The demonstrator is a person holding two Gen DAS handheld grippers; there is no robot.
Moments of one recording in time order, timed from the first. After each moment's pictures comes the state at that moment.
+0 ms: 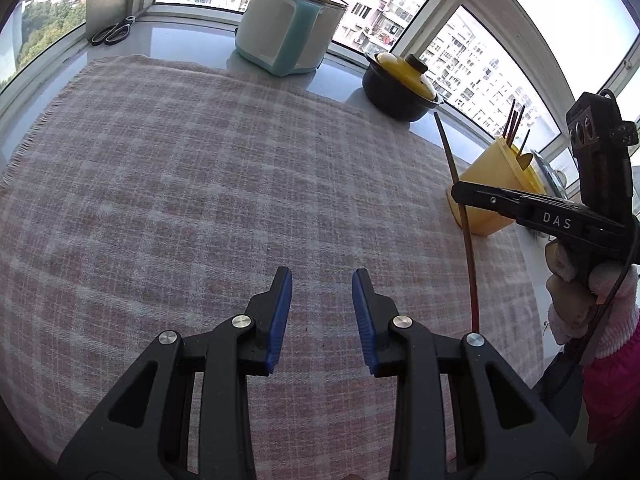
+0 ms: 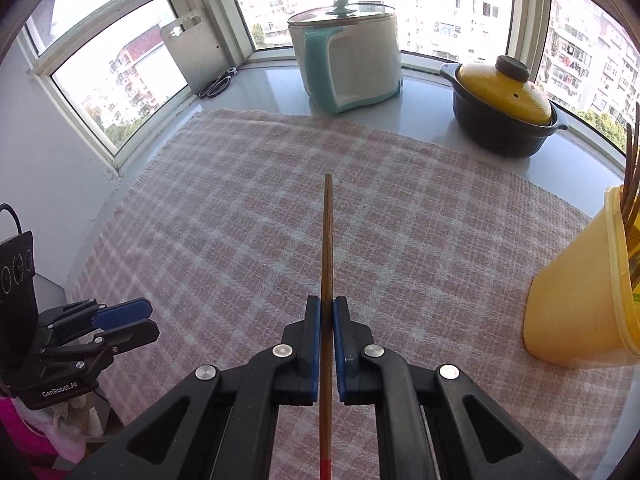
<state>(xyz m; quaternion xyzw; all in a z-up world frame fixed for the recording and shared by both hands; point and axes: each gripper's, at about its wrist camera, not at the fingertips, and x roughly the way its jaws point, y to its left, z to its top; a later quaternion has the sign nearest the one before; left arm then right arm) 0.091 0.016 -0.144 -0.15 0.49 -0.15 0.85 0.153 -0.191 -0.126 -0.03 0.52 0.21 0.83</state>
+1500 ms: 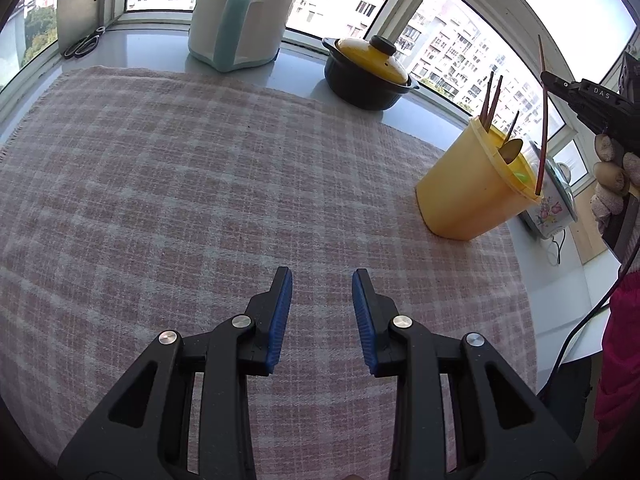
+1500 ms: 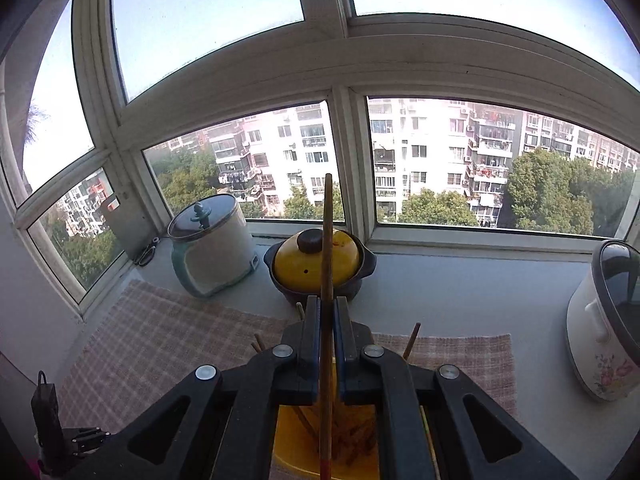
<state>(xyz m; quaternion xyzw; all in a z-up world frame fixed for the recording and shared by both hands) 0.103 -0.084 -0.139 -0.14 0.49 -0.14 0.85 0.204 -0.403 0.005 0.04 0.33 0.10 0.94</state>
